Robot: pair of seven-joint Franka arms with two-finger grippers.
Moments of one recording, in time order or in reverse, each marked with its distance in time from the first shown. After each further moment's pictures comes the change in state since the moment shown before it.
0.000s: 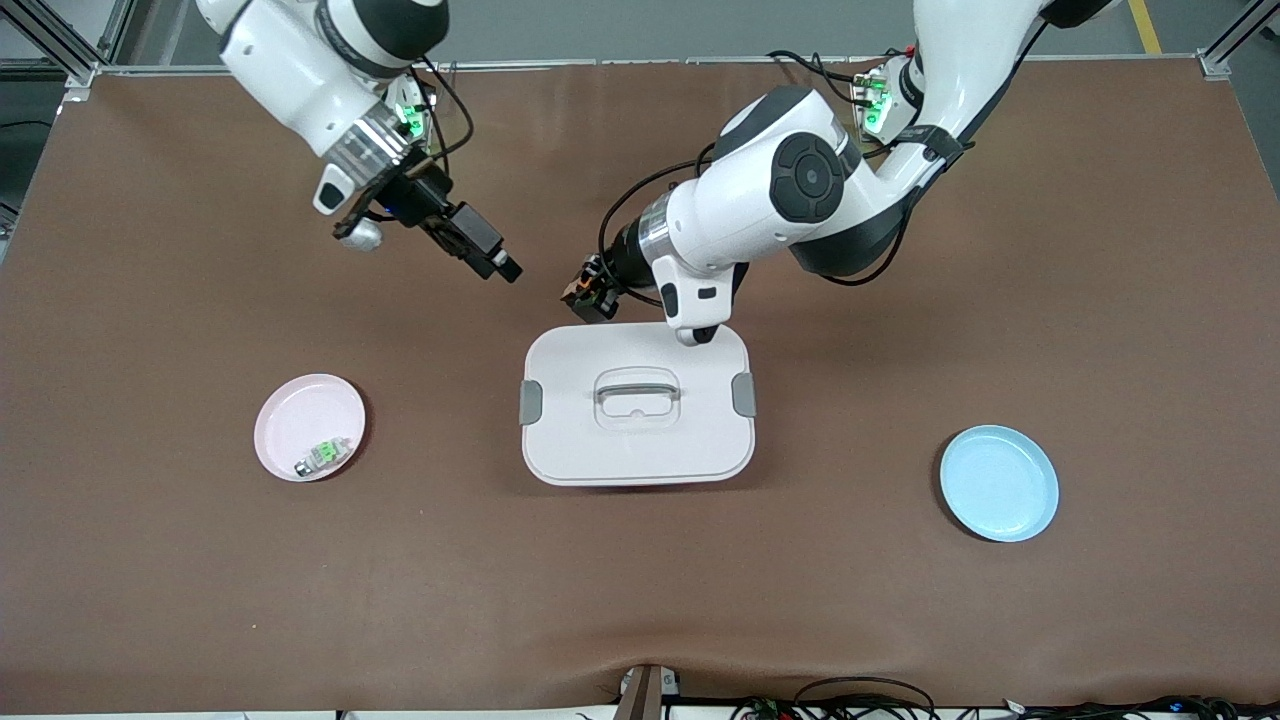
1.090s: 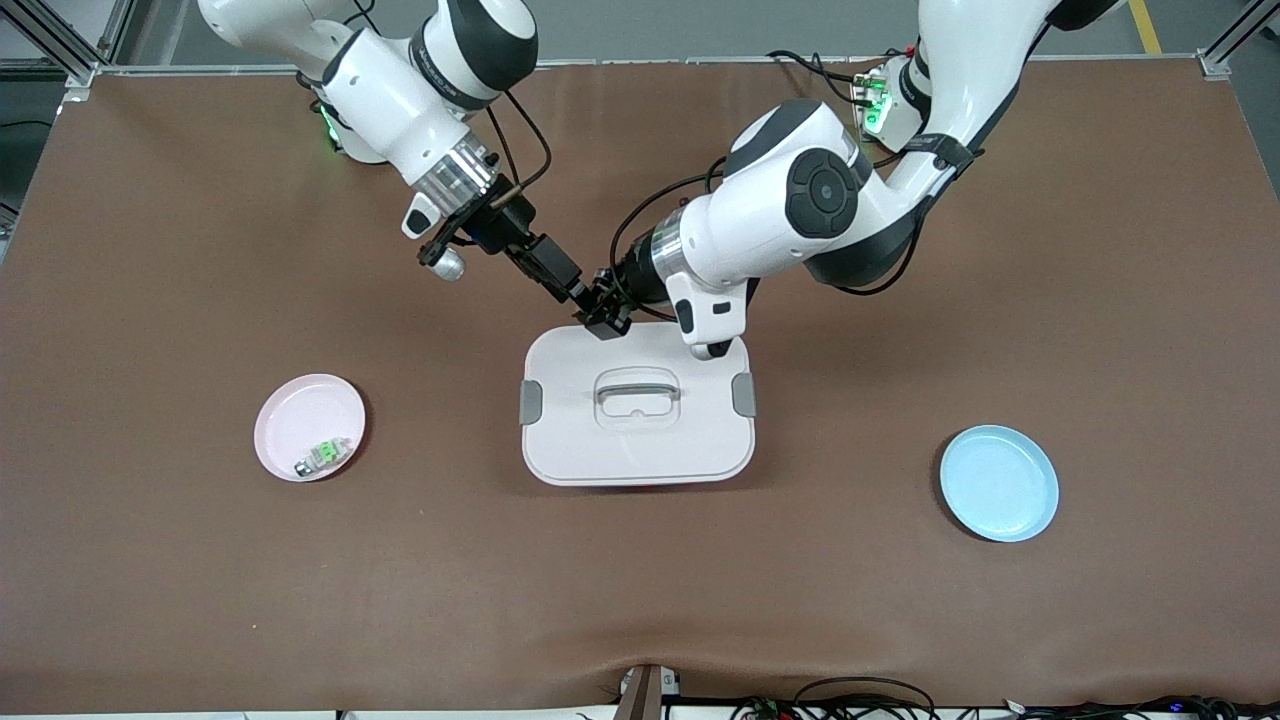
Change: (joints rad) left arm 0.003 0.005 0.030 0.004 0.000 0.001 0.000; right arm 0.102 0.221 -0.004 0.210 0.002 0.119 0.141
